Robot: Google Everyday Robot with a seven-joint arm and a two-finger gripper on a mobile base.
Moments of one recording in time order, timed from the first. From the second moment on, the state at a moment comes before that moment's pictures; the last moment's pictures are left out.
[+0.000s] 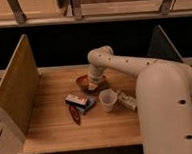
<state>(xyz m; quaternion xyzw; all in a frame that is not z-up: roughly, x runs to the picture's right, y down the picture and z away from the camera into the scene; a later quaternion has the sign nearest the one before) -0.022 0.041 0.881 -0.32 -0.12 0.05 0.94</state>
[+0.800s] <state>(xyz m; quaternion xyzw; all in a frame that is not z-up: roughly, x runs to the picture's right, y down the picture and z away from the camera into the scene) -0.020 0.042 0.881 -0.32 -0.12 0.05 0.94</state>
